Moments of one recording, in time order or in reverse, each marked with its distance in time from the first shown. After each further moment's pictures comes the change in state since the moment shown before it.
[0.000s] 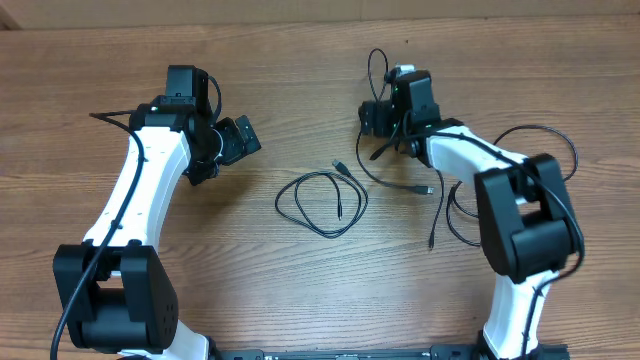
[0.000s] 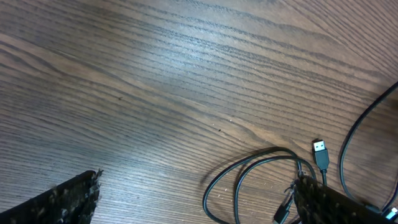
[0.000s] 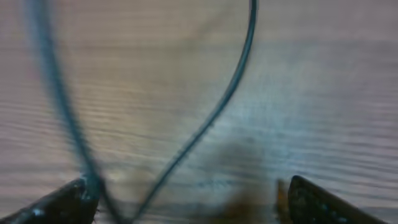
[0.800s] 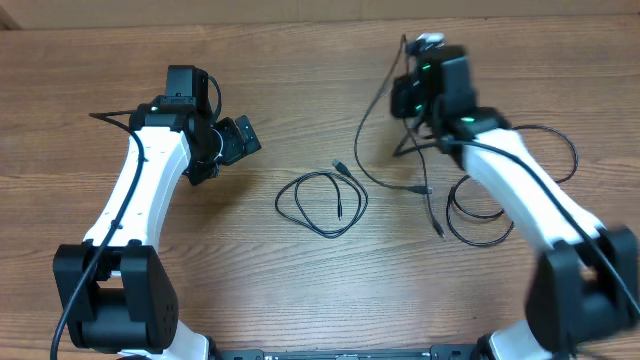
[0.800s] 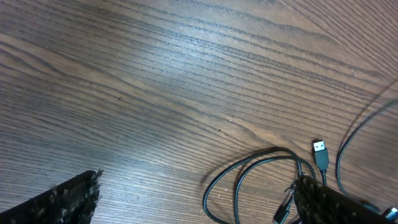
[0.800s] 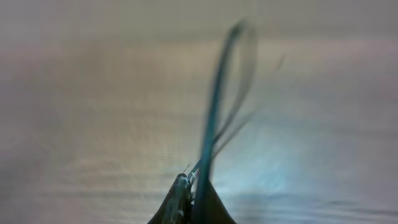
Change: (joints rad) left arm 0.000 0.000 0.000 0.000 0.000 0.000; right arm -0.034 -0.393 0.012 -0.202 -0.015 0.000
